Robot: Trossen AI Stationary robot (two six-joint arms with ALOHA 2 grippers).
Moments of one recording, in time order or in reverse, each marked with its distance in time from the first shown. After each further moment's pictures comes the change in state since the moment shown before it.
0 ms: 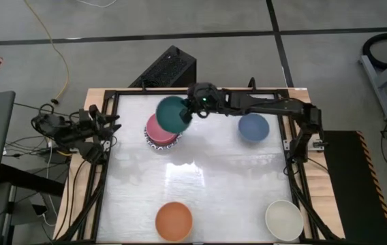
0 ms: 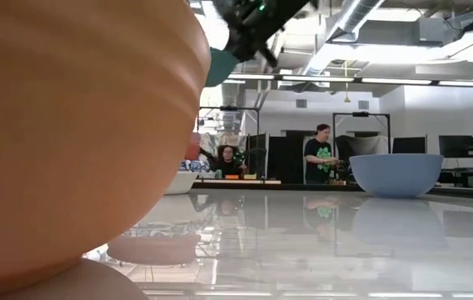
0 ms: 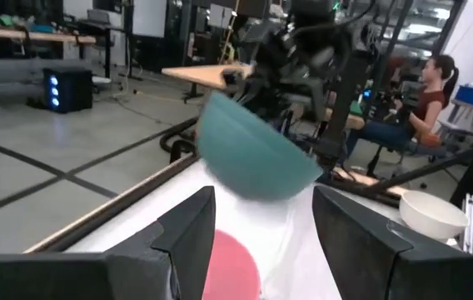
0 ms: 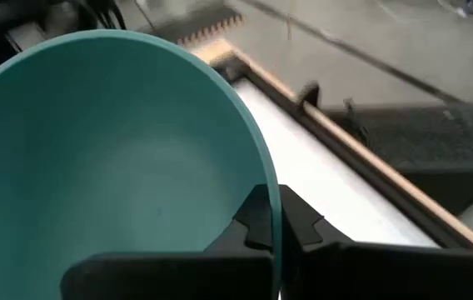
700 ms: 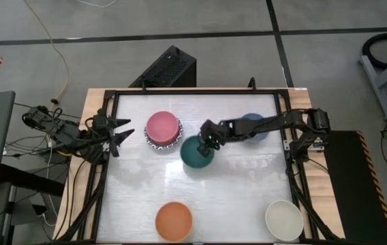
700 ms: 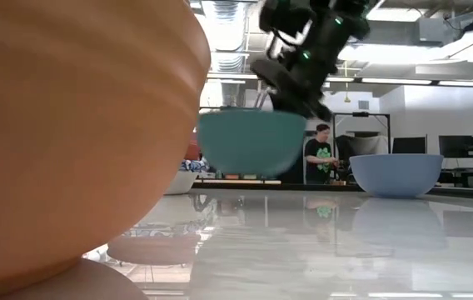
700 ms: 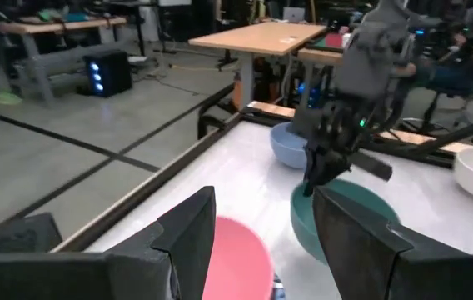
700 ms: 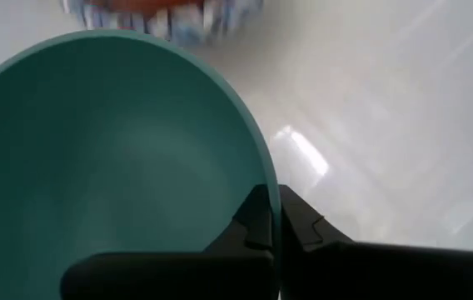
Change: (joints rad) left arm 0.000 0.384 0.098 0.059 -0.086 -0.030; right arm 0.180 -0.089 -0.416 -0.157 -0.022 0.295
